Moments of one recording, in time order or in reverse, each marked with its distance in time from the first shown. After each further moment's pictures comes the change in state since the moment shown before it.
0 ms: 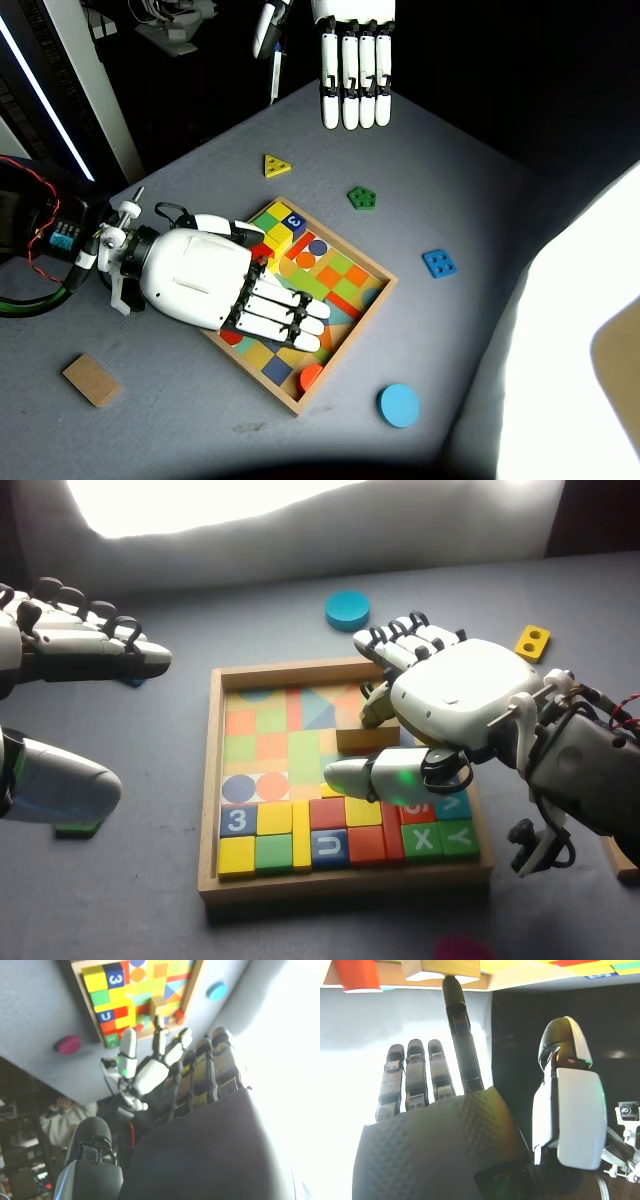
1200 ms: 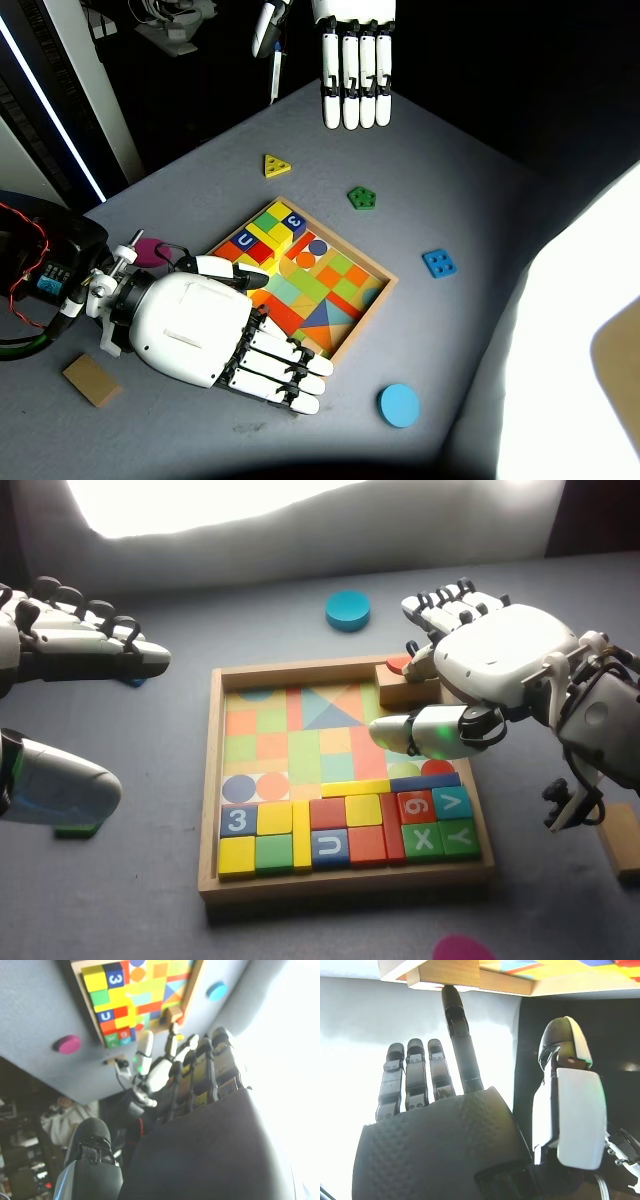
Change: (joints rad) left arm 0.000 0.000 0.002 0.000 0.000 0.000; right arm 0.004 0.012 0.111 0.002 -0.026 0.004
